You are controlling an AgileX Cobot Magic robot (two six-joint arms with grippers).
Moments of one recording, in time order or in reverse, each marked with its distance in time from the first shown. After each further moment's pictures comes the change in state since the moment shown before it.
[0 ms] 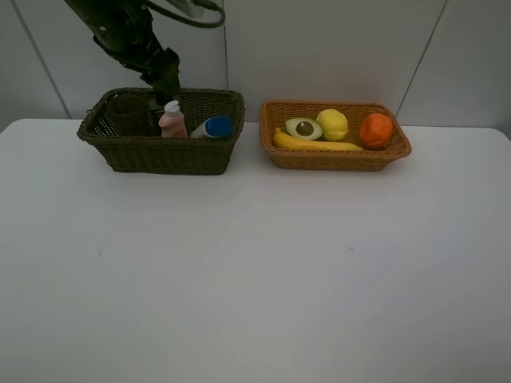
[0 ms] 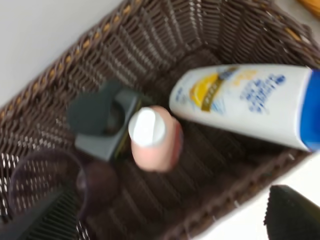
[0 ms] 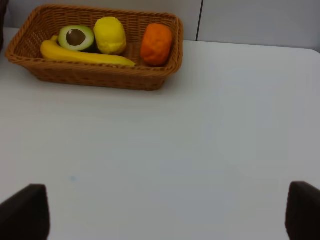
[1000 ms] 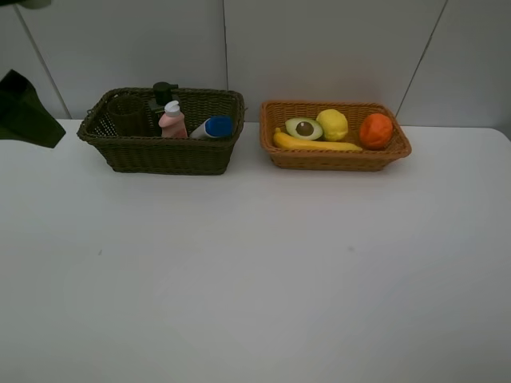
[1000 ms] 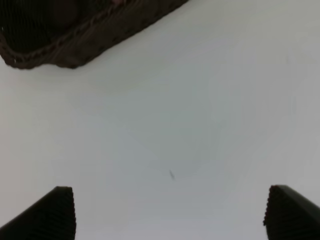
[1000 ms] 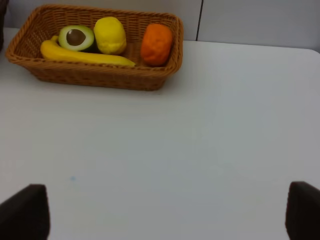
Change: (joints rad) left arm 0.000 -0.758 0.572 -0.026 0.225 -0.124; right arm 0.000 0.000 0.000 0.000 0.000 0.000
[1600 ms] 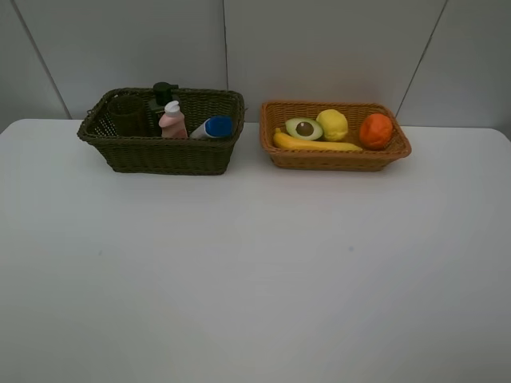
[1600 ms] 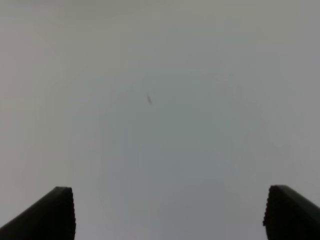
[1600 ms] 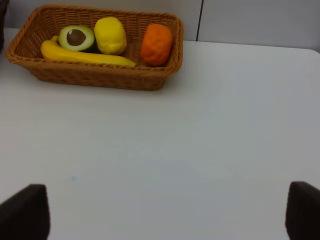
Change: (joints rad) left arm 0.000 -0.561 0.465 0.000 0.000 -0.118; right arm 0.000 0.000 0.000 0.000 0.000 0.000
